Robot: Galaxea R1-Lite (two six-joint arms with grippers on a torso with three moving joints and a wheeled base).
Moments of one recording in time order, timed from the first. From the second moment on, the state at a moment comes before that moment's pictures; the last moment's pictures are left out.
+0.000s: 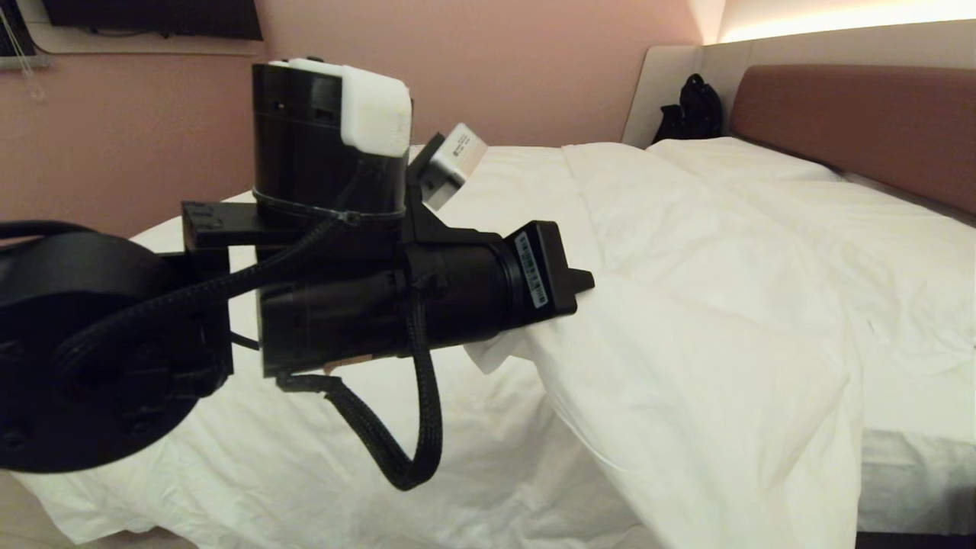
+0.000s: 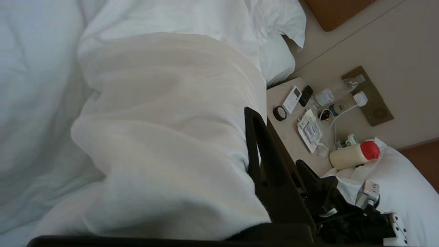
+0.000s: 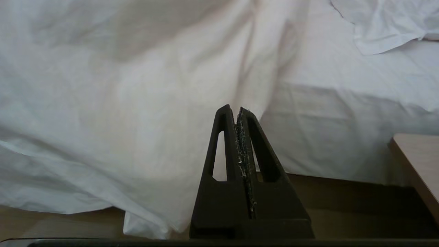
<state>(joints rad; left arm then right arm) -0.85 1.65 -1.23 -0.22 -0.19 -0.67 -0.01 0.00 0.00 -0.01 0.00 -0.04</state>
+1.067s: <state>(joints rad) -0.86 1.65 -1.23 -0.22 -0.20 -0.66 -0.01 0.00 0.00 -0.01 0.00 -0.04</state>
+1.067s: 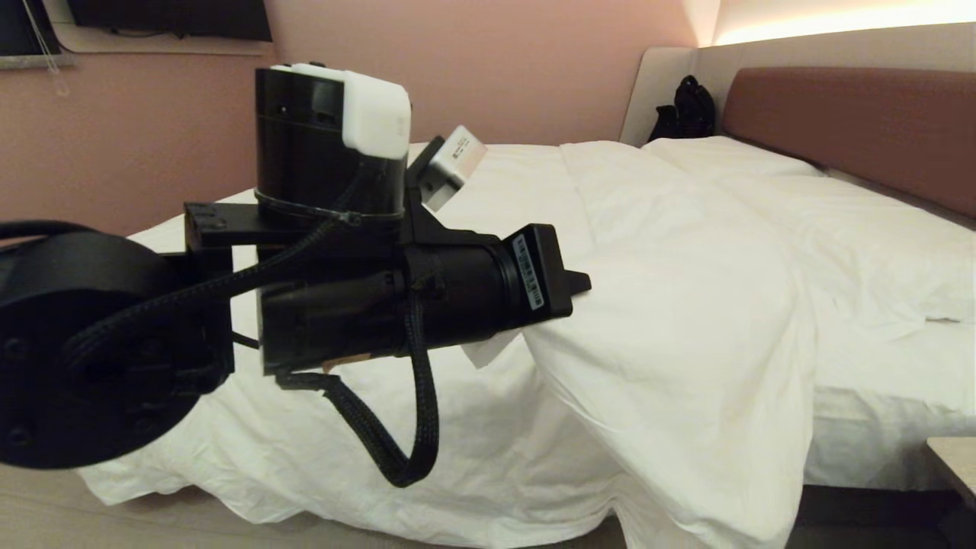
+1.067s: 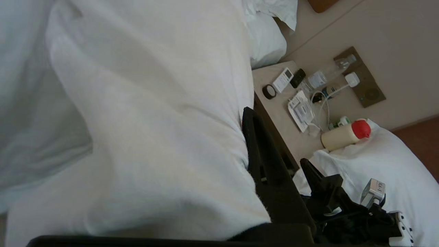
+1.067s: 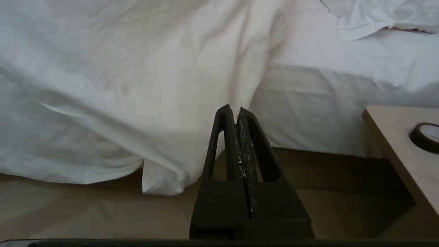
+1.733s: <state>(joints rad) -0.85 1.69 -1.17 -0.38 -0.20 -0.69 -0.01 0.00 0.00 -0.01 0.00 -0.04</state>
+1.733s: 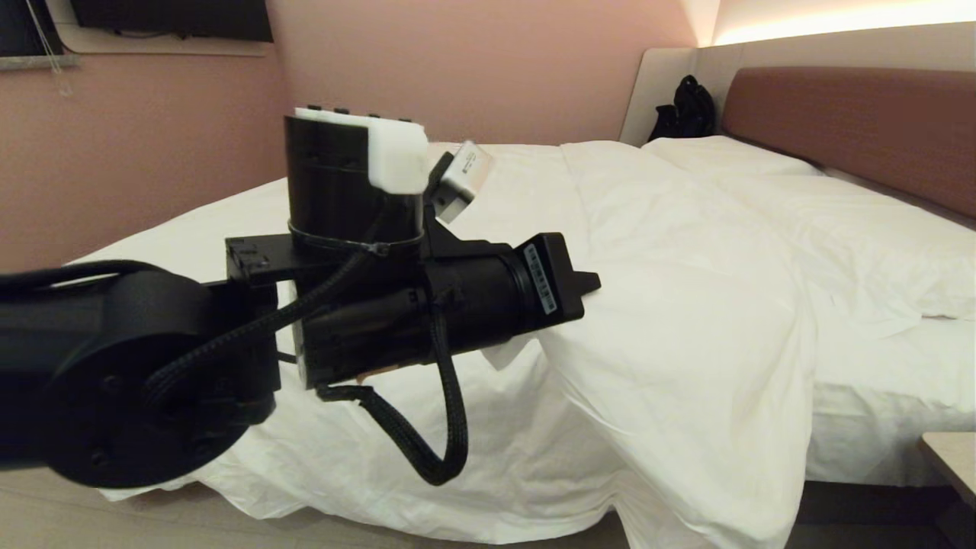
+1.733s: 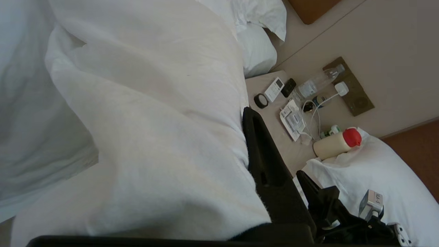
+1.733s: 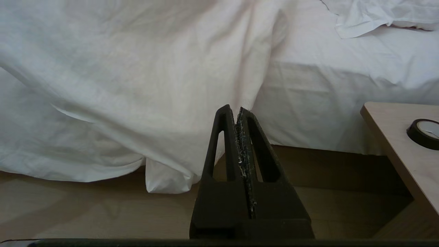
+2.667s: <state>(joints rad) -0.86 1.69 -1.14 -0.41 -0.21 -0.69 -0.01 0.00 0.00 0.00 0.02 -0.06</state>
